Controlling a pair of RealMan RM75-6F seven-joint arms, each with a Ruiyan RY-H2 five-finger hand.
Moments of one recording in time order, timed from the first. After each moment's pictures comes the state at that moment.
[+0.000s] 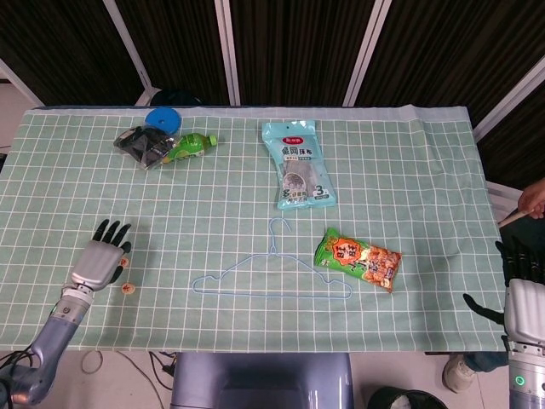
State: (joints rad) left arm -0.43 -1.46 -0.03 -1.23 1.39 1.06 0.38; right arm 0.03 -1.22 0.16 -1.64 -1.34 1.56 -0.16
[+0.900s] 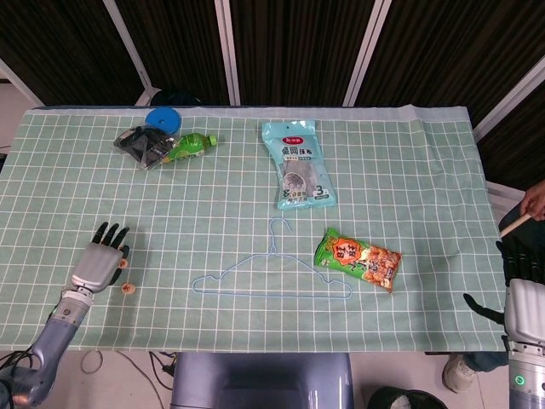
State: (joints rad) left arm -0.42 -1.48 -0.01 -1.20 1.38 1.06 0.39; right arm 0.03 -1.22 0.17 -1.64 -1.34 1.56 -0.16
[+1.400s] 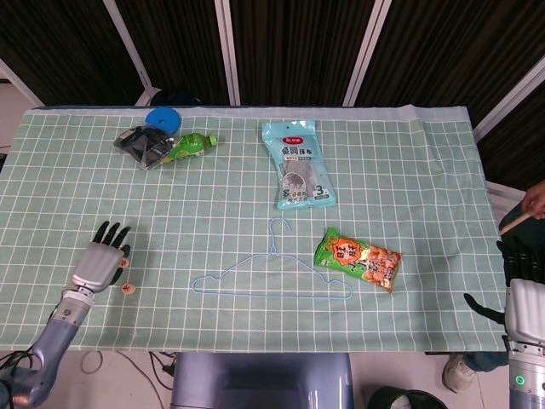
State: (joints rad) left arm -0.42 -1.46 -0.02 -1.23 1.39 1.08 0.38; right arm 0.03 -1.22 0.17 -1.64 -1.34 1.56 -0.16
